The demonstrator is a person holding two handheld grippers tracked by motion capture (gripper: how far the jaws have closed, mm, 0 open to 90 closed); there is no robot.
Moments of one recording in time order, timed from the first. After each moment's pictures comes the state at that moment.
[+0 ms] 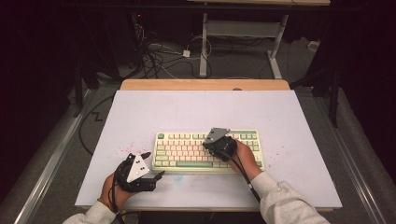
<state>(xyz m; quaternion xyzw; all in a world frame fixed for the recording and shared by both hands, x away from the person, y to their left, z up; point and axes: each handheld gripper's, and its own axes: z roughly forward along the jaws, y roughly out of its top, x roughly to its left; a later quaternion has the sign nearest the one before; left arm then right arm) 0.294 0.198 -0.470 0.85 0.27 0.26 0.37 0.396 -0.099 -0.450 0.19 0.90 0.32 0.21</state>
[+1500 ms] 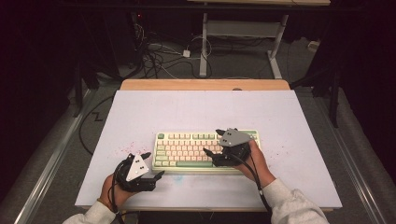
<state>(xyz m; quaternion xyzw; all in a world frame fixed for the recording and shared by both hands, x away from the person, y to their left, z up) 0.296 0.199 -0.469 0.85 0.27 0.25 0.38 0.360 -0.128 -0.416 0.20 0.84 0.43 0.26</state>
